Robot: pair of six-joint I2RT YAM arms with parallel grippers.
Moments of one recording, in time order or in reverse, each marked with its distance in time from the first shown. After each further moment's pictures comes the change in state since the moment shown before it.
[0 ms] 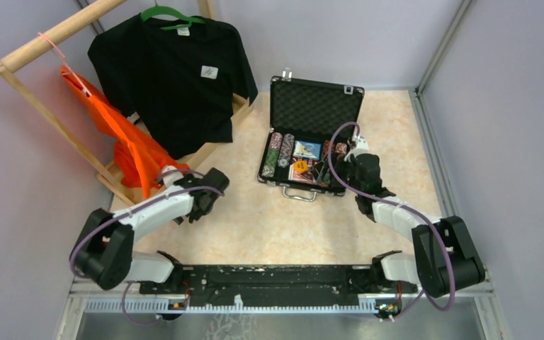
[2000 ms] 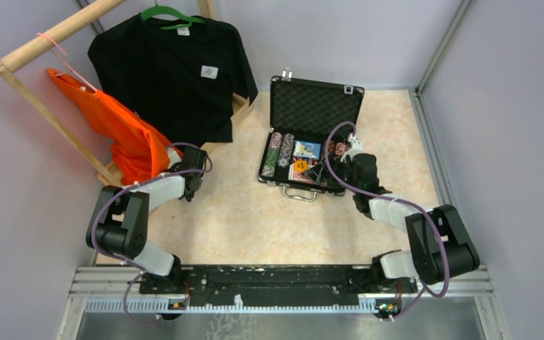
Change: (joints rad) left arm 0.378 0.158 -0.036 0.704 0.294 0.671; right arm 0.001 0.094 0.001 0.072 -0.105 0.043
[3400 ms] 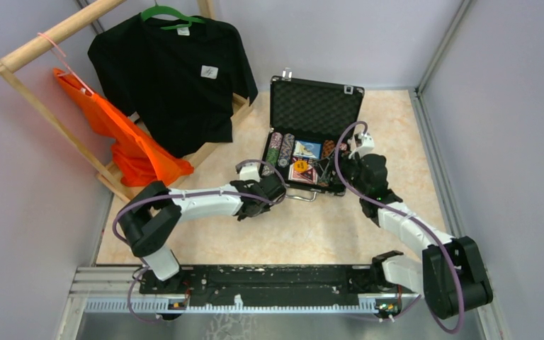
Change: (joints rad) left arm -0.724 0.152 0.245 -0.255 0.082 -0.216; right arm 0.000 -0.224 -0.001 -0.098 0.094 -0.032
